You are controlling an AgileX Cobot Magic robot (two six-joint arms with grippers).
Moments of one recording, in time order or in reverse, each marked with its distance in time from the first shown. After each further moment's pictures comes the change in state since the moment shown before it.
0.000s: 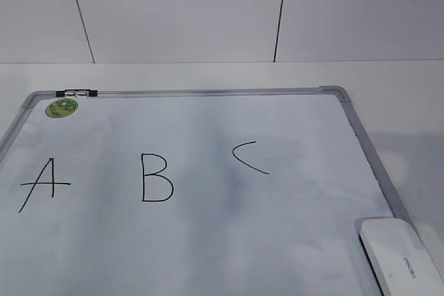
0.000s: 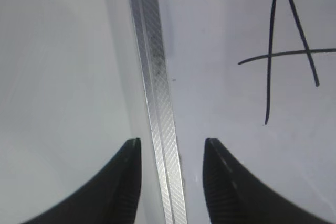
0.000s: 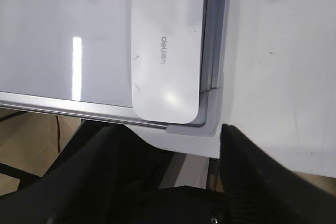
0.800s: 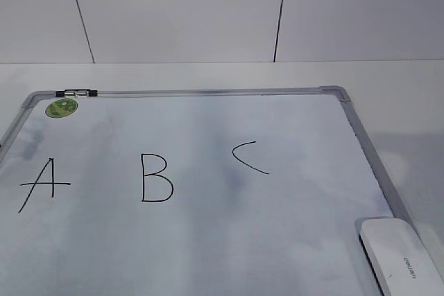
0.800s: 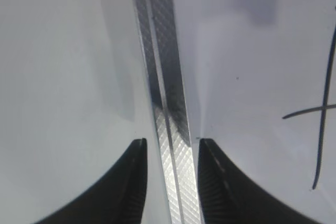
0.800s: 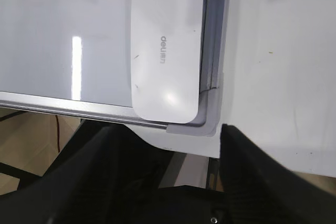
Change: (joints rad) left arm 0.000 0.143 -0.004 0.017 -0.125 0.007; right arm 0.000 0.002 0.000 -0.001 0.002 -0.002
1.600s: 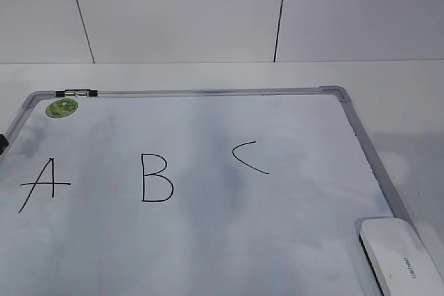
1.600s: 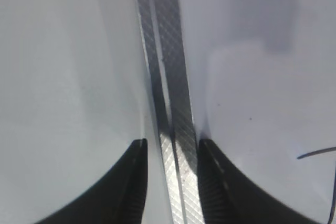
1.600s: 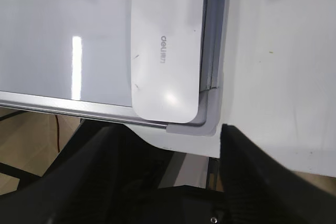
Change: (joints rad) left arm 0.000 0.067 -0.044 0.005 -0.032 0.000; right arm 0.000 0.000 0.000 0.000 0.000 0.000
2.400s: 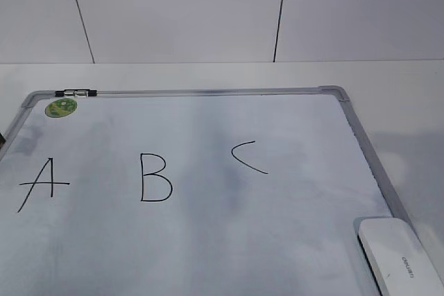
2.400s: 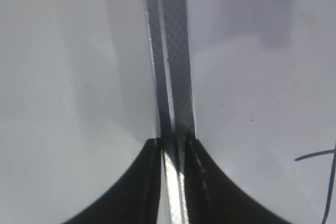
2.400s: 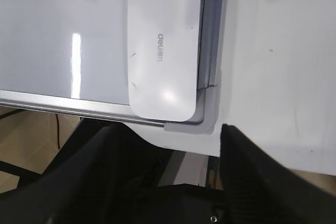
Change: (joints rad) left arm 0.029 0.001 -0.001 -0.031 0.004 0.008; right arm 0.000 0.015 0.000 0.000 0.000 0.000
